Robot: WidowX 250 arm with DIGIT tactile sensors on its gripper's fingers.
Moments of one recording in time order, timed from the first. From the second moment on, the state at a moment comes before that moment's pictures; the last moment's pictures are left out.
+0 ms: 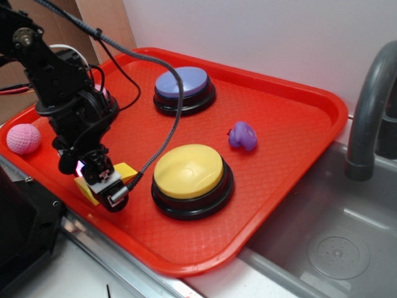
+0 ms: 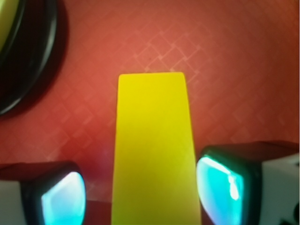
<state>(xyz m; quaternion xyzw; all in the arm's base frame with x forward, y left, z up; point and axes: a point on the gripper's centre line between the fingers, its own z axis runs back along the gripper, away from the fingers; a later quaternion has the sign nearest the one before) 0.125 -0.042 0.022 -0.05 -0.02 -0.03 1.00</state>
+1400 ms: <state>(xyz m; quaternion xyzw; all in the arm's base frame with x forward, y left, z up) 0.149 0.010 0.167 0.00 -0.04 0.02 1.00</state>
